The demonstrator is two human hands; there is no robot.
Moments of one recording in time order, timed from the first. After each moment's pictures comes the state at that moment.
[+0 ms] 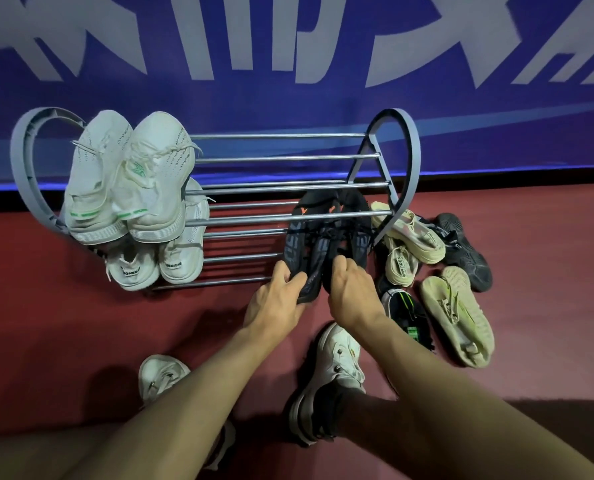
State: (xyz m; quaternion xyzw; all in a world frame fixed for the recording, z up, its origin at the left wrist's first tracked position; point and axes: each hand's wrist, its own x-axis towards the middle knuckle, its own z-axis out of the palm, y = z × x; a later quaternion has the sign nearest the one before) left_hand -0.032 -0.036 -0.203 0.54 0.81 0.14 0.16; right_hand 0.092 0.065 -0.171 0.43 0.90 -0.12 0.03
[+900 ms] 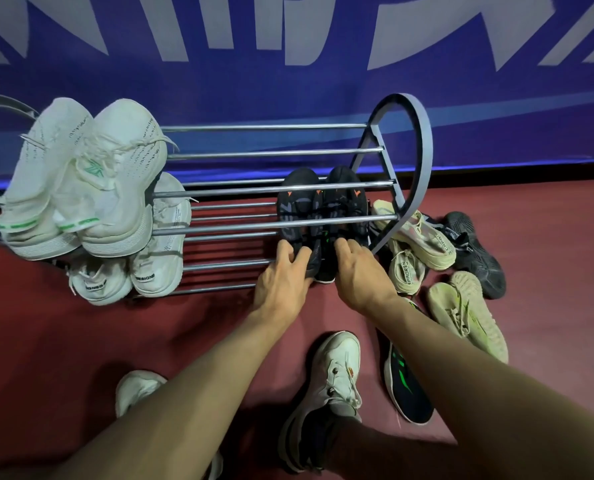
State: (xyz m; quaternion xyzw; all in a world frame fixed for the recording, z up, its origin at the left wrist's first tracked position) left_hand -0.035 0.043 -0.232 0.50 0.84 0.15 0.13; right_hand 0.090 0.145 -0.217 0.38 0.92 -0.14 -0.02
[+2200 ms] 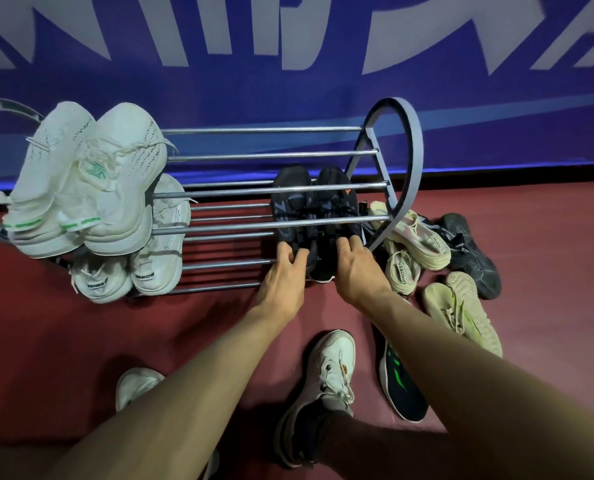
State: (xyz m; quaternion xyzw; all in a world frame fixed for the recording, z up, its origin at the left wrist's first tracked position) left_hand -0.032 0.049 -0.243 0.50 0.83 0.17 0.19; right_hand 0.091 0.153 -0.219 0.43 0.89 -0.17 0.03
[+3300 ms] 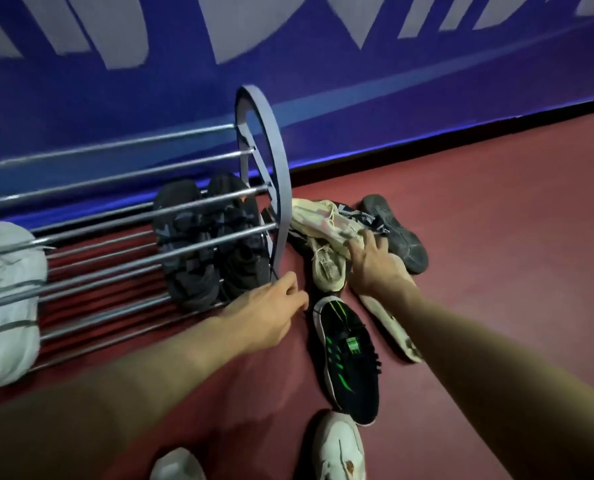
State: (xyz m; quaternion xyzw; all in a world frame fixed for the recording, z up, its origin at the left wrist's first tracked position) left_hand 0.041 0.127 -0.223 0.78 0.57 0.03 0.25; right_hand 0.245 0.276 -0.248 0.56 0.81 -0.08 0.15
